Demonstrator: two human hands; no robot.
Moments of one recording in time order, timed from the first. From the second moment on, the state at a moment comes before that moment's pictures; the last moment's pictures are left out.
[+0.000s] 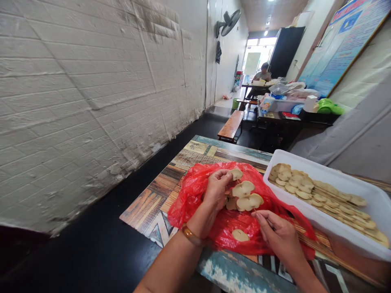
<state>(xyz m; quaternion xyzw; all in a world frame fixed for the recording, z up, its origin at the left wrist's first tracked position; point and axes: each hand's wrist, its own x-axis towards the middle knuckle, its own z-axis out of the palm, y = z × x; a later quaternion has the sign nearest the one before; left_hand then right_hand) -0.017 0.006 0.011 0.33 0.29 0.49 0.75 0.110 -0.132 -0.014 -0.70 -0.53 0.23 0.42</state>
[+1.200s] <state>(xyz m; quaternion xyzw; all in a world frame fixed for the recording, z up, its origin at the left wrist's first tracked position) -0.019 0.009 0.012 0.27 0.30 0.48 0.78 0.117 -0.131 -0.018 -0.69 -0.56 0.20 0.41</state>
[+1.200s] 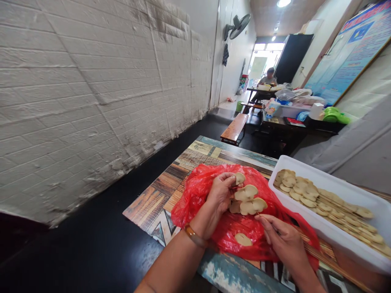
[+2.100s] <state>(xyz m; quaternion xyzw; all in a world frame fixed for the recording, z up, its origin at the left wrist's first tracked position) -0.015 0.006 0.008 0.35 0.31 0.54 0.70 0.112 -0.129 -0.018 -0.69 -0.53 0.26 0.41</state>
